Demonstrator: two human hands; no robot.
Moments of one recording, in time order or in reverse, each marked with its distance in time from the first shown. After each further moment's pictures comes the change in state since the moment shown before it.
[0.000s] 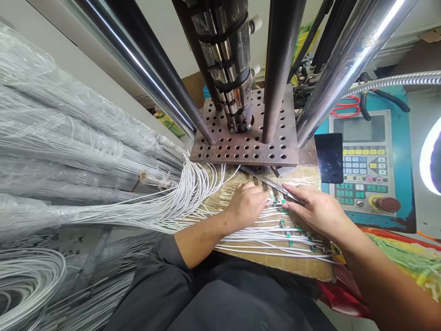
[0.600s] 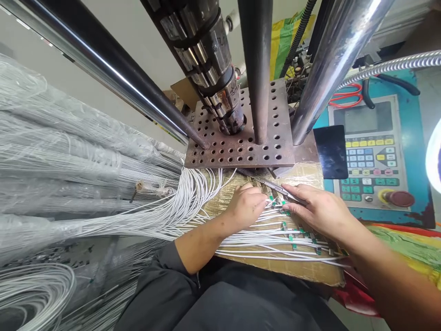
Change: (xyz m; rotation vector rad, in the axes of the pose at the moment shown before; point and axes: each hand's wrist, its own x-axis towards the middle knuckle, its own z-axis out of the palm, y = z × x) left_hand 0.004 -0.004 0.000 -0.070 -0.090 -0.073; right_hand -0.002 0.006 0.006 0.036 -0.026 -0.029
